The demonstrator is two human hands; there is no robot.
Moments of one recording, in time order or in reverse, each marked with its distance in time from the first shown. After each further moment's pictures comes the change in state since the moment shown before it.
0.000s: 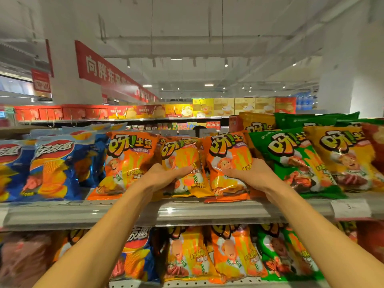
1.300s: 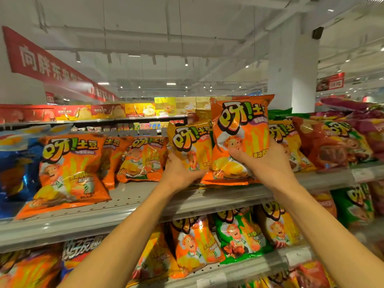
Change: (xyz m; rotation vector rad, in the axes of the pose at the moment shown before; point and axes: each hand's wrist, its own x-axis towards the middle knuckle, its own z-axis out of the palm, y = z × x) left_hand 0.003 0.056 0.134 0.063 -0.039 0.329; right_hand -0.079 0.008 -0.092 0.080 0.450 -0.168
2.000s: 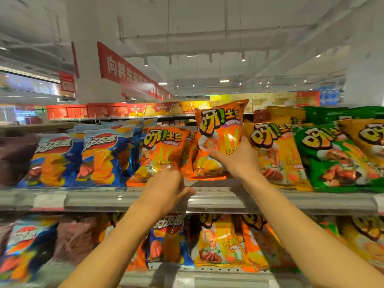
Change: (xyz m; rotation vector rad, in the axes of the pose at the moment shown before) left_hand -0.113 -0.081 -0.174 0.918 0.125 0.111; right_hand -0.027 -0.071 0.213 -0.046 -0.221 -0.011
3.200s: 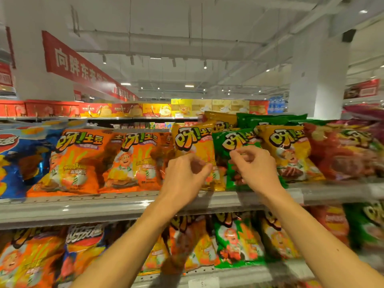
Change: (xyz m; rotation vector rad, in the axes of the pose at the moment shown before) left_hand 0.054 0.218 0.021 -0.771 0.283 0.066; right_hand -0.003 0.096 -0.198 -0.074 0.162 -0.056
